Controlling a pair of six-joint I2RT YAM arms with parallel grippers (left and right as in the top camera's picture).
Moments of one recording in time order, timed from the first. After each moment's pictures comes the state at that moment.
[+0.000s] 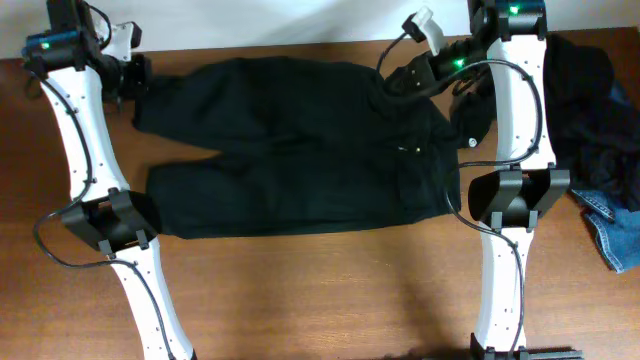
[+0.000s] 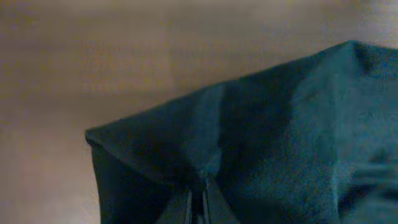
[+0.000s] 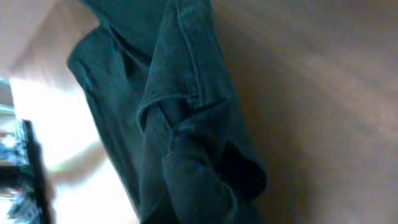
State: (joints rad) left arm 0.22 2.65 2.99 -1.48 0.35 0.18; right arm -0.03 2.55 2.85 -1.68 -0.83 -0.71
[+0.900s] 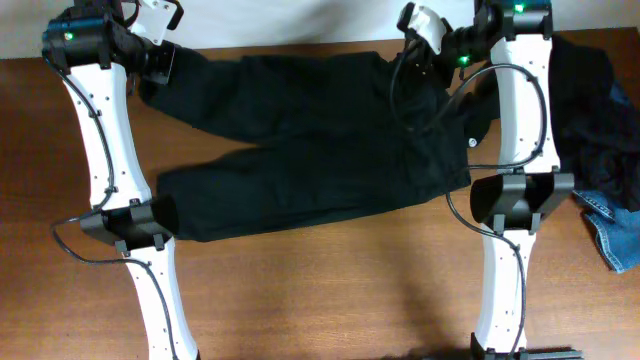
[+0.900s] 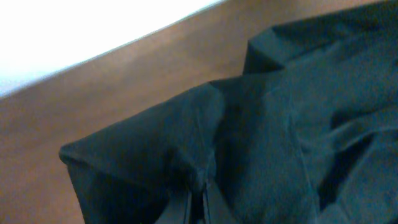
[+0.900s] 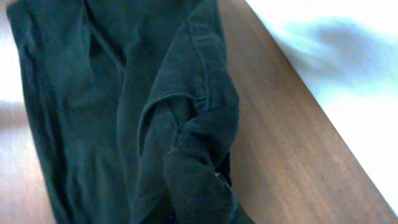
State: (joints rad) left arm 0.10 2.59 3.12 -1.57 0.32 0.45; right arm -0.03 2.51 2.85 -1.54 -0.79 -1.07
